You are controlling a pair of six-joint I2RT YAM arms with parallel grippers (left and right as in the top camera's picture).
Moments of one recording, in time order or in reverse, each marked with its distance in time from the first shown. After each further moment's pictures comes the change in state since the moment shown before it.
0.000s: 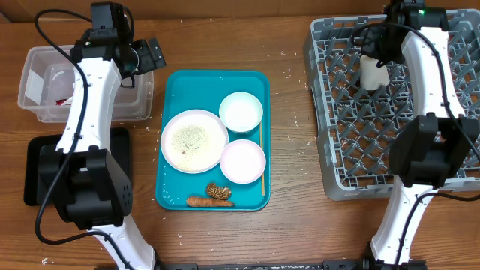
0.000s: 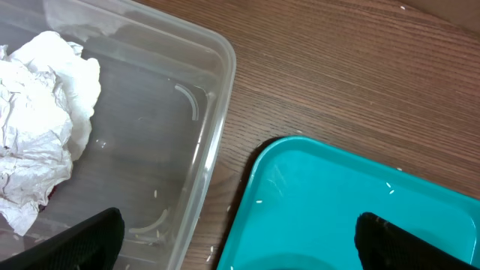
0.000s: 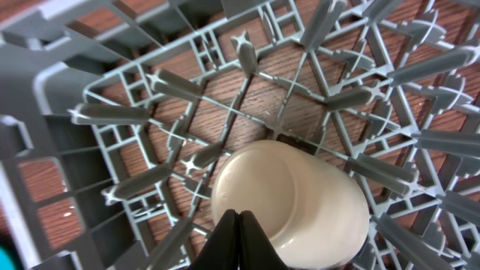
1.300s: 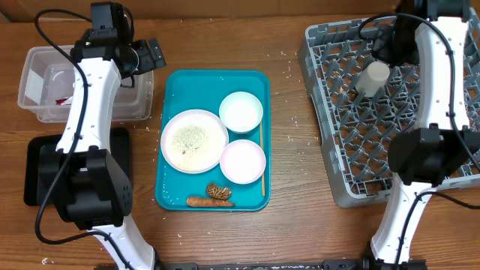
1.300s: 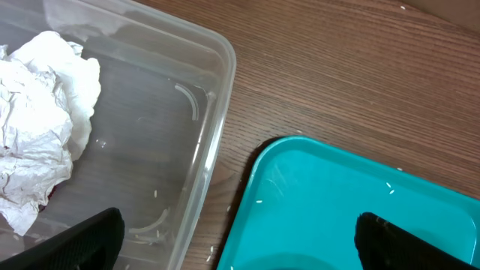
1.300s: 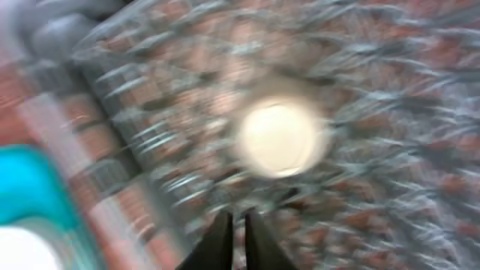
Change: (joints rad) left arm 0.000 0.000 0.000 0.000 0.000 0.000; right arm 0.001 0.013 0.328 -0.468 -0.106 -0.025
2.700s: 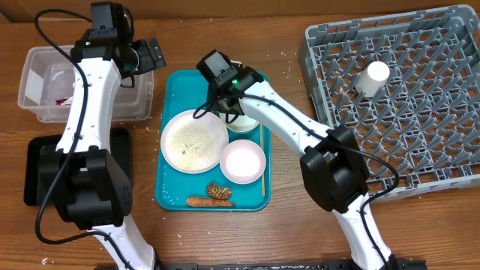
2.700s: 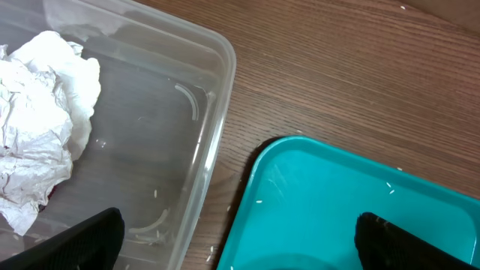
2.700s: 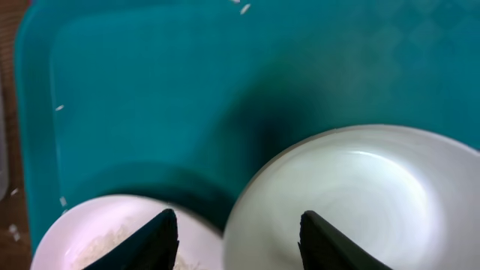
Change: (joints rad) left arm 0.000 0.000 0.000 0.000 0.000 0.000; right arm 0.779 0.041 -0.526 0.724 0.190 0.540
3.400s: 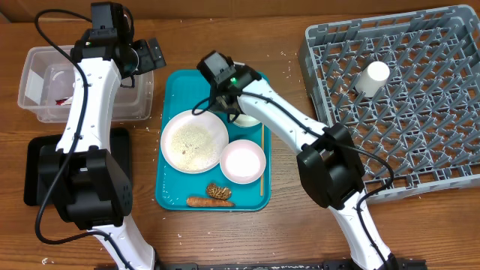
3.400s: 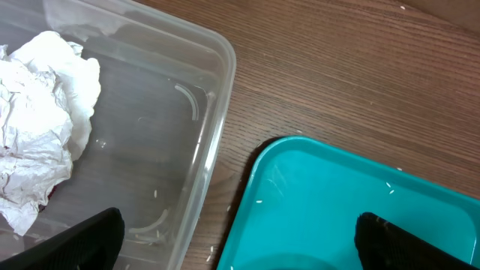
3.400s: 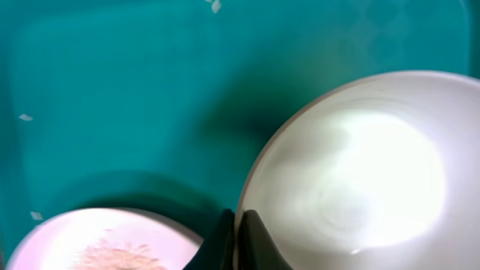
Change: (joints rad) left arm 0.000 0.000 0.000 0.000 0.000 0.000; right arm -0.003 0.039 0.065 -0.072 0.013 0.024
